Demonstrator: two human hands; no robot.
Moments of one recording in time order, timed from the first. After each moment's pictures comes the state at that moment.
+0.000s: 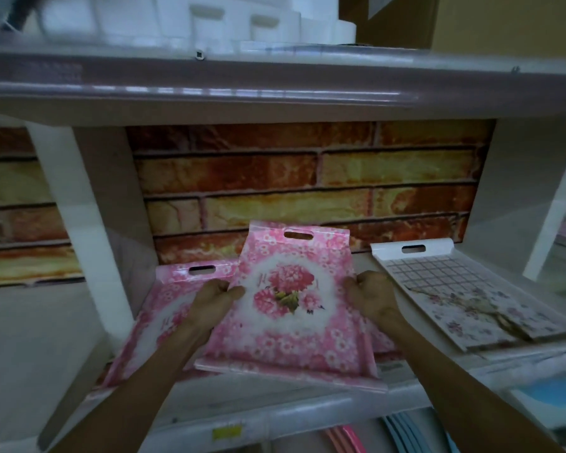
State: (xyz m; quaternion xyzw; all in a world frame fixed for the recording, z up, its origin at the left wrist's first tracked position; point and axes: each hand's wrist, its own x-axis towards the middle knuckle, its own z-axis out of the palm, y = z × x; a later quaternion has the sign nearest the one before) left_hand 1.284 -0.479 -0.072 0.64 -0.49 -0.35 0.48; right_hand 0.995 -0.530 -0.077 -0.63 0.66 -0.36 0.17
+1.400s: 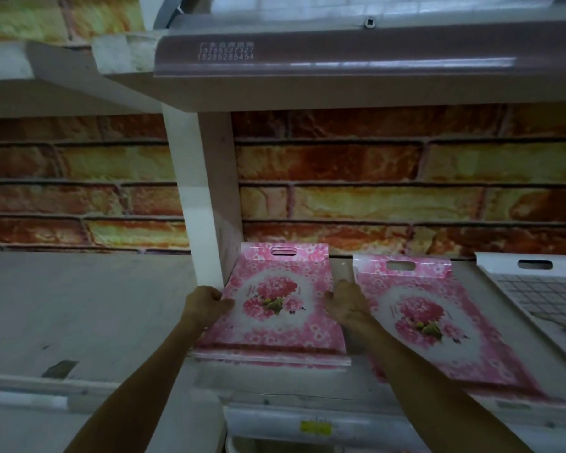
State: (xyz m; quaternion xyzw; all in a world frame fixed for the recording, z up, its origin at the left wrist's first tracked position) left_hand 1.458 -0.449 -0.108 0.82 -0.43 -0.17 0.33; right_hand 1.198 -0.545 -0.114 -0.74 0.60 -0.24 0.20
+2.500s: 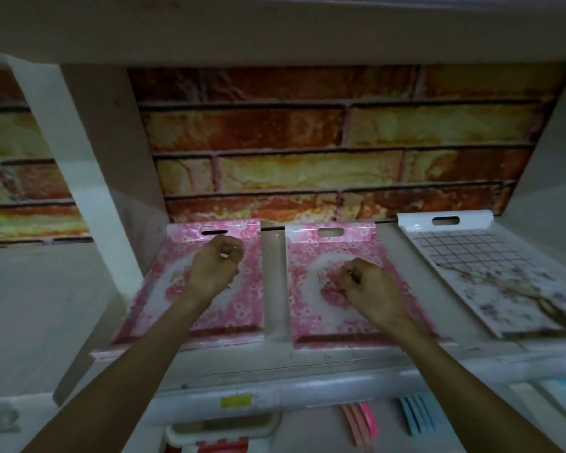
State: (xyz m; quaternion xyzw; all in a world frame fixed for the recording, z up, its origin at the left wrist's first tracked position) left_hand 1.295 -0.494 -0.078 0.64 -0.54 -0.19 0.51; right_hand 1.021 -0.518 -0.110 -0.74 0.55 -0.35 0.16
